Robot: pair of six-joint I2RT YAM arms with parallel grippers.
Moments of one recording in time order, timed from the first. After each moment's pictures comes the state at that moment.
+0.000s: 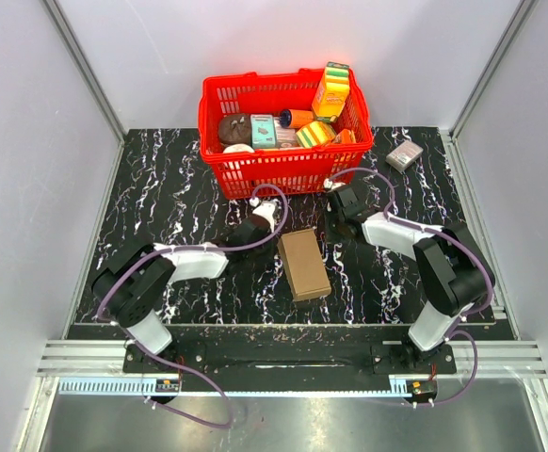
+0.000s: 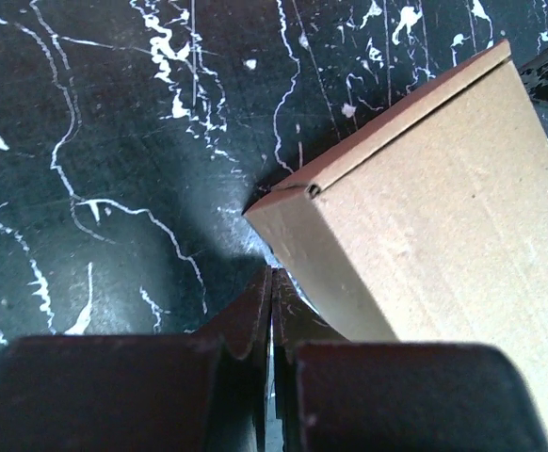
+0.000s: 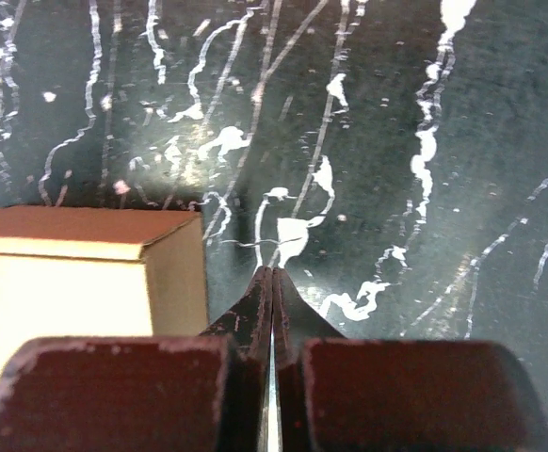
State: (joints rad) left arm -0.75 1.63 0.73 0.19 -0.09 -0.46; right arm 0.51 1.70 0.96 -0.22 0.07 0.33
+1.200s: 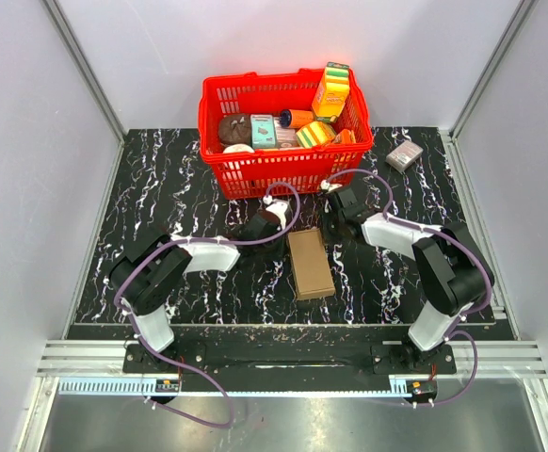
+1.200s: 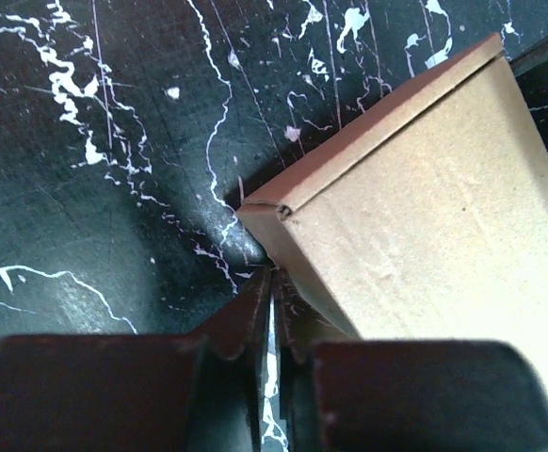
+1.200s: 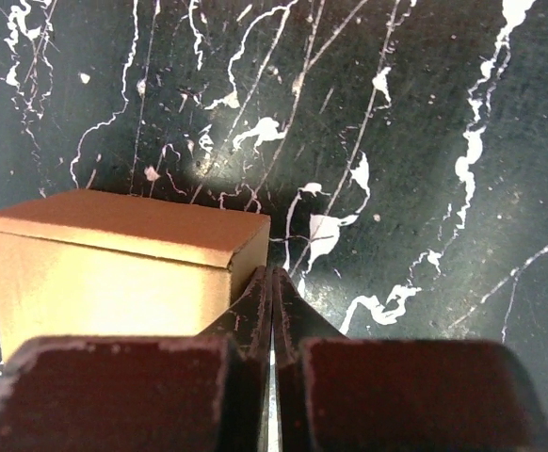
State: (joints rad) left arm -0.77 1.76 0.84 0.19 0.00 -0.44; right arm 0.51 1.71 0.96 -0.18 -0.06 0.31
